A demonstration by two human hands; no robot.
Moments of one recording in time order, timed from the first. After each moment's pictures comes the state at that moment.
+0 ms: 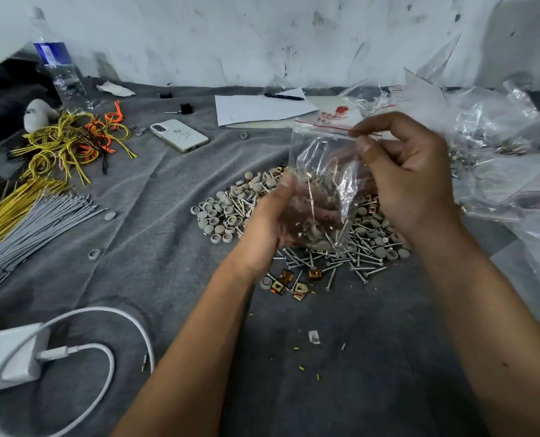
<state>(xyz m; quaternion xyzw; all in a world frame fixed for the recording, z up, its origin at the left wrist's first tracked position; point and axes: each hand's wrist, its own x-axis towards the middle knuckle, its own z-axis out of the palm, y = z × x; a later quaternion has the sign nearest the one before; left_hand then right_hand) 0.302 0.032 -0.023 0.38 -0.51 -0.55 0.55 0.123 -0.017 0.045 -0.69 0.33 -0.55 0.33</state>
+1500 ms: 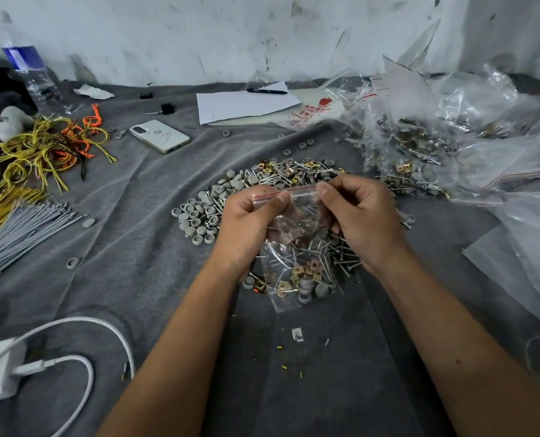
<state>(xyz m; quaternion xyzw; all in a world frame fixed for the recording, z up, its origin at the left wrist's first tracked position) 0.295 0.032 -0.022 0.47 -0.47 -0.46 0.60 0.119 -0.015 -0.020 -0.65 0.37 -0.50 0.44</state>
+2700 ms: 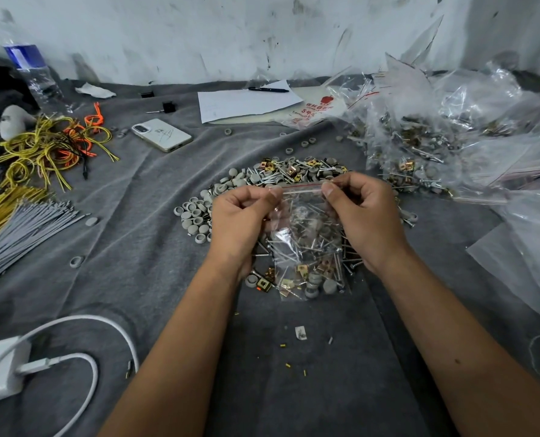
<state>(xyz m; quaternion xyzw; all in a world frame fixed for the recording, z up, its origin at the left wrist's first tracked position) 0.299 0.025 -0.027 0.46 -0.34 -0.48 0.66 0.121 -0.017 -0.025 -0.63 0.41 -0.53 0.40</state>
